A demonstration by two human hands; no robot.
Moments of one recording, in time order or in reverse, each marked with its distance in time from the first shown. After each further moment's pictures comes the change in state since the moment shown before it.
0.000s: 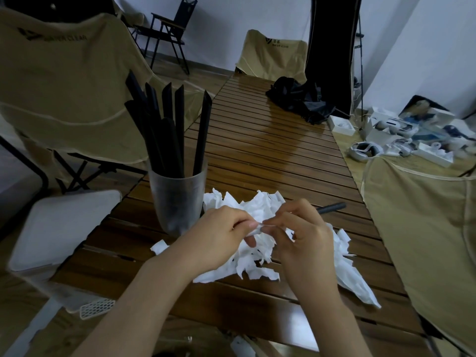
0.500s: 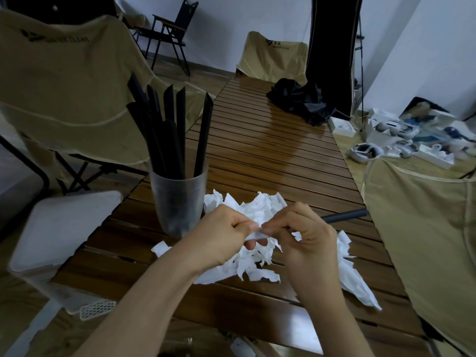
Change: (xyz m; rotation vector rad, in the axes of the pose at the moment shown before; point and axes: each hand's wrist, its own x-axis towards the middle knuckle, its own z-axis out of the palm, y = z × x) left_hand -0.007 0.014 -0.004 -0.265 -0.052 -0.166; right_hand 0.003 -0.008 -0.008 0.234 -0.031 0.020
